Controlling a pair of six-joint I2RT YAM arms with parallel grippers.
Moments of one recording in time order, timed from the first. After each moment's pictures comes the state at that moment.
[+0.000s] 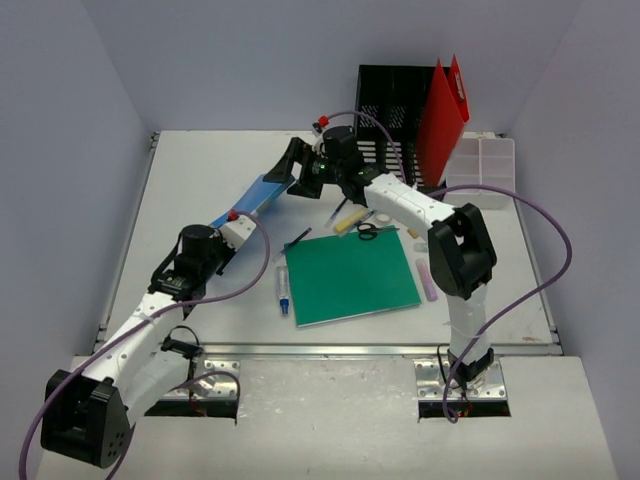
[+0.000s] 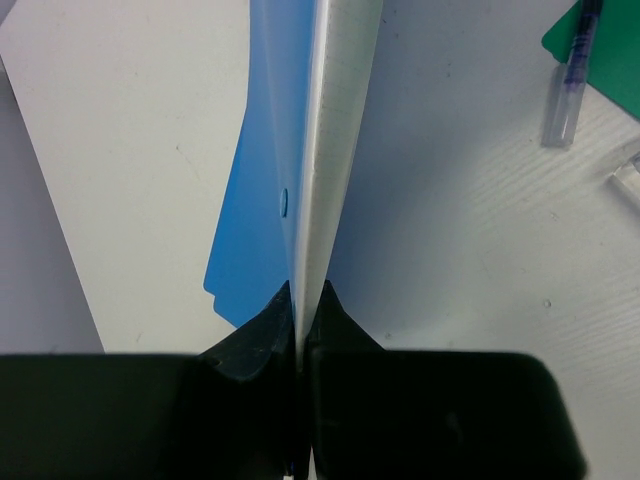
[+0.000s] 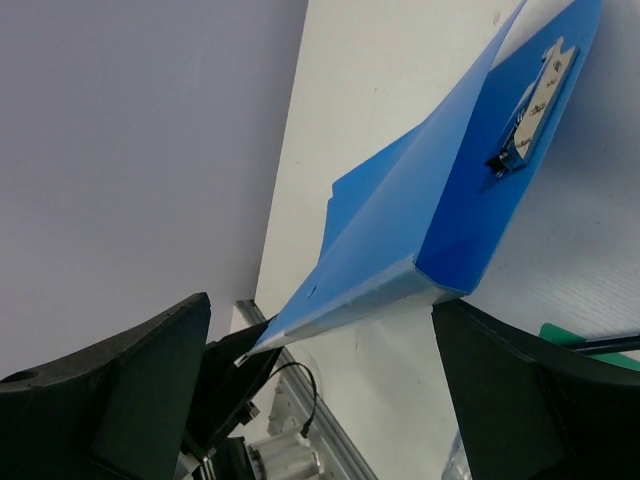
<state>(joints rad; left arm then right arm) -0.22 0.87 0.47 -0.17 -0.05 0.53 0.59 2.04 1.63 -0.03 -0.44 0.89</state>
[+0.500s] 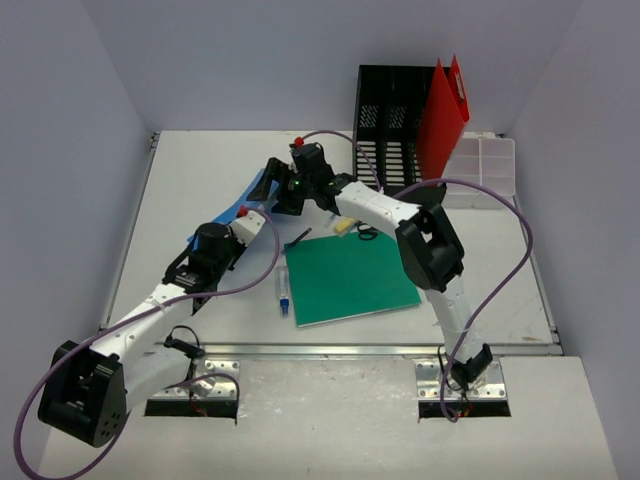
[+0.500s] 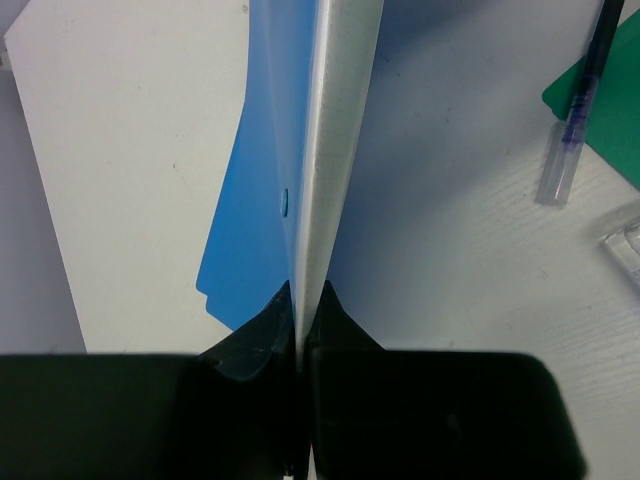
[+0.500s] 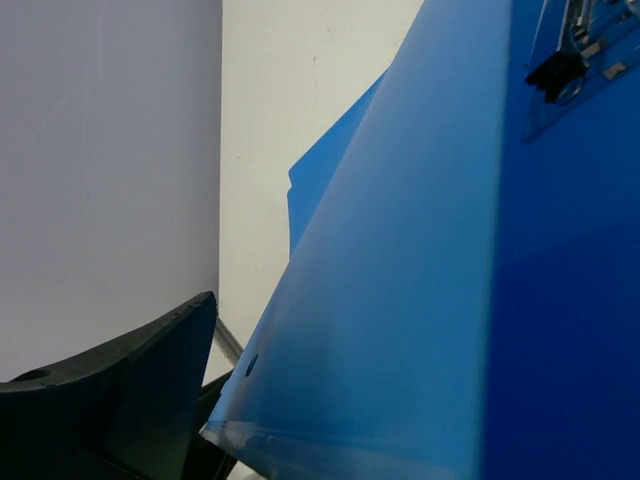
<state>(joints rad) -0.32 1.00 0.47 -0.02 -0.18 0.44 0.68 2.24 1.78 -0.10 -0.32 0.94</state>
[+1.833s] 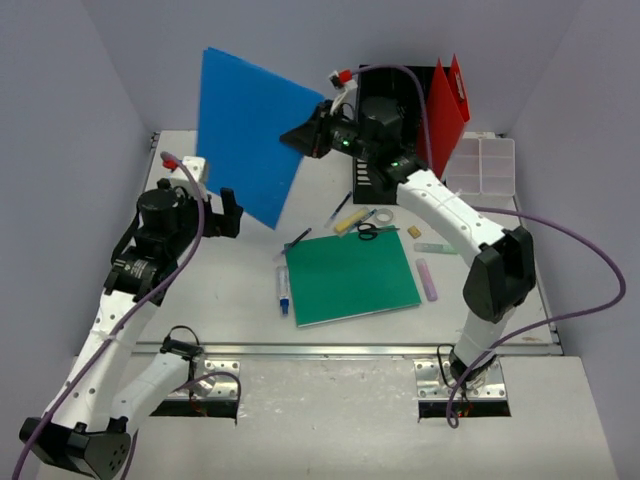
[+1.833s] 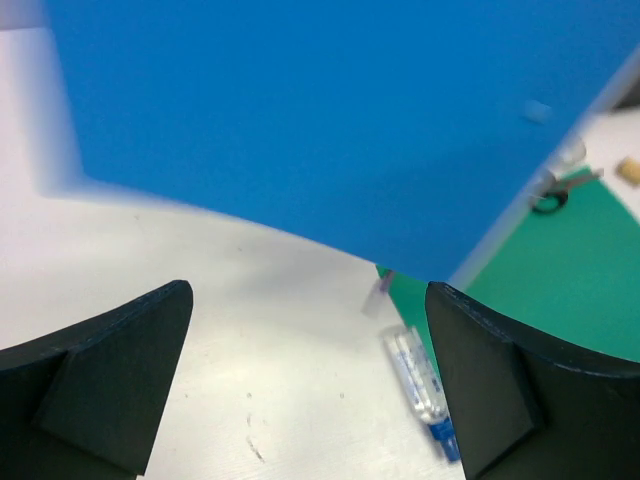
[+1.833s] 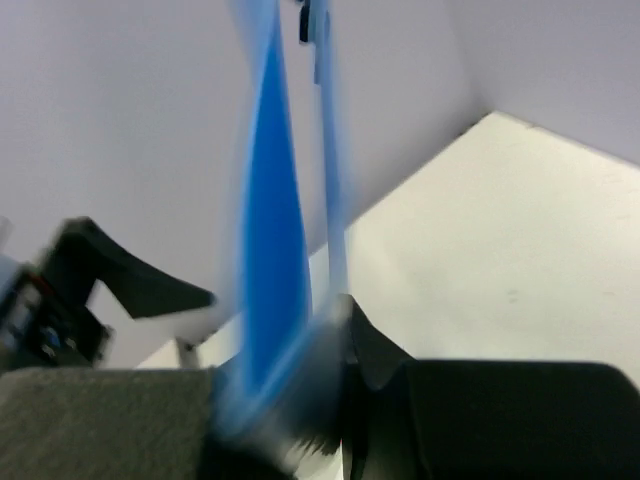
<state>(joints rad) -0.21 0.80 0.92 -0.46 0.02 -0.05 0.58 1.82 1.62 0.23 -0.48 0.52</state>
